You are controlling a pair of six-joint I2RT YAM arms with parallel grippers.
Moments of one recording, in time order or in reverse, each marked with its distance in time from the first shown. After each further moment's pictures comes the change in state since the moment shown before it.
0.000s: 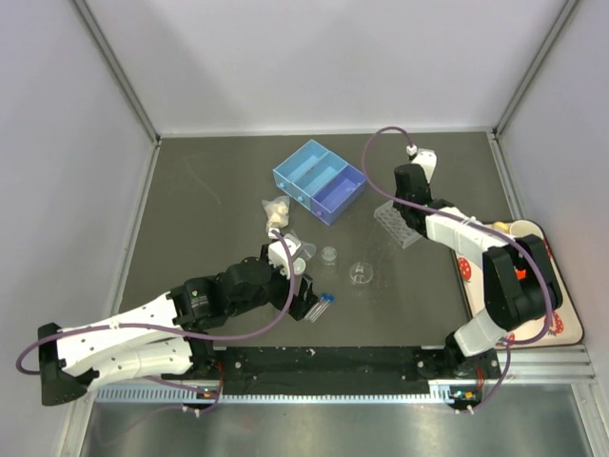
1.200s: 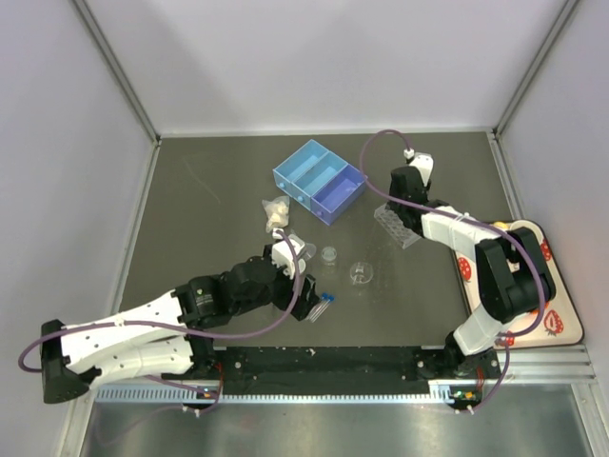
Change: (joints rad) left arm 0.000 0.029 0.003 0.000 0.000 0.000; right arm 0.000 0.060 0.000 0.013 -0.013 0.029
